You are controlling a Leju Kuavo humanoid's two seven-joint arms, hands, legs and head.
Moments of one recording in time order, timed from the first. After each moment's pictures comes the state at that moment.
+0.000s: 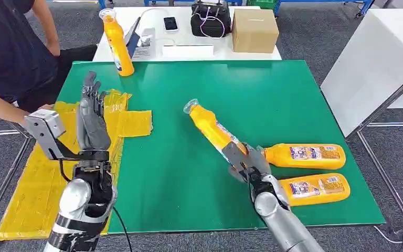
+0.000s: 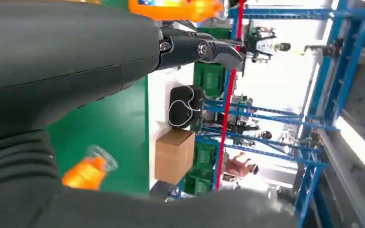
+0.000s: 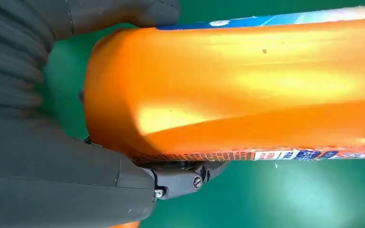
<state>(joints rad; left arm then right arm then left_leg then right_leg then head) -0.24 -0.13 -0.26 -1.71 0.15 0.28 -0.08 -0.31 0.01 0.39 -1.06 0.45 -0.12 0.24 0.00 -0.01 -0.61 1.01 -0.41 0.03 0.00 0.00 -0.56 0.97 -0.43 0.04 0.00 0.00</state>
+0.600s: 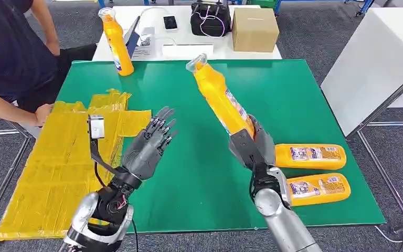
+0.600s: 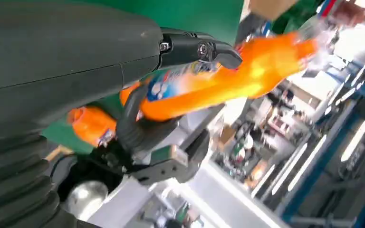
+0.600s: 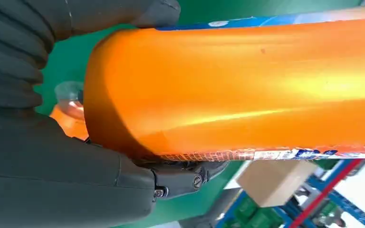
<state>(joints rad) -0.17 -0.11 -0.41 -1.69 0.72 -0.03 0.25 -0.28 0.04 0.39 -1.30 0.45 -0.28 0.11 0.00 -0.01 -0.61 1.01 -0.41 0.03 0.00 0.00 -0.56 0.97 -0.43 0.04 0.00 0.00</state>
